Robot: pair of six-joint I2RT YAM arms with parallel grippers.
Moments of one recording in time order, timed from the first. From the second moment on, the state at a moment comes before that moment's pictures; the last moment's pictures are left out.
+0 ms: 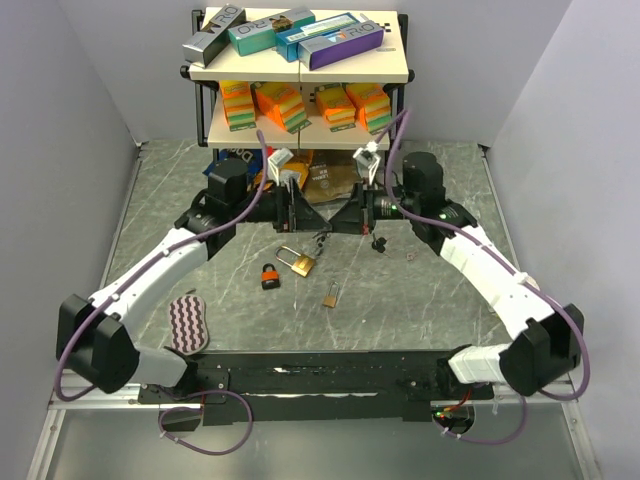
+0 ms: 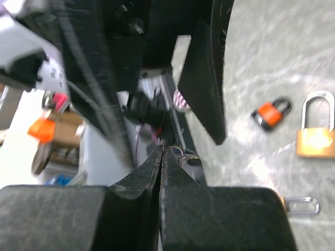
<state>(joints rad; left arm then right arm) -0.51 1.36 1.16 -0.06 0.88 -0.77 0.44 1.32 1.20 -0.23 -0.99 0.46</state>
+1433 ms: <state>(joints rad) -0.46 1.27 1.11 0.15 0.77 -0.96 0.34 1.29 1.23 -0.05 -0.95 0.65</state>
